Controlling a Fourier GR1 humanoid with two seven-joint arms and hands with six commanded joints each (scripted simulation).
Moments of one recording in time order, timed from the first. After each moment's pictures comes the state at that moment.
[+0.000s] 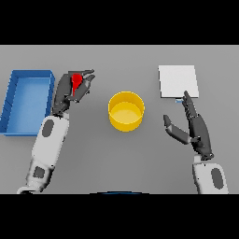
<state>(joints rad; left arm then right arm) -0.52 0.02 0.02 -1.08 -0.22 0.12 -0.13 0.03 -0.08 0.07 -1.63 0.14 0.01 -0.06</state>
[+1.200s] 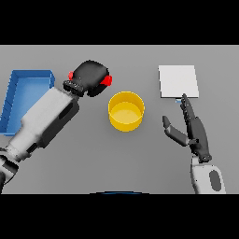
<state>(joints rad) -0.88 0.32 -0.60 -1.01 -0.73 -0.21 0.14 0.05 -0.06 0.08 -1.65 0.14 0.00 -0.03</state>
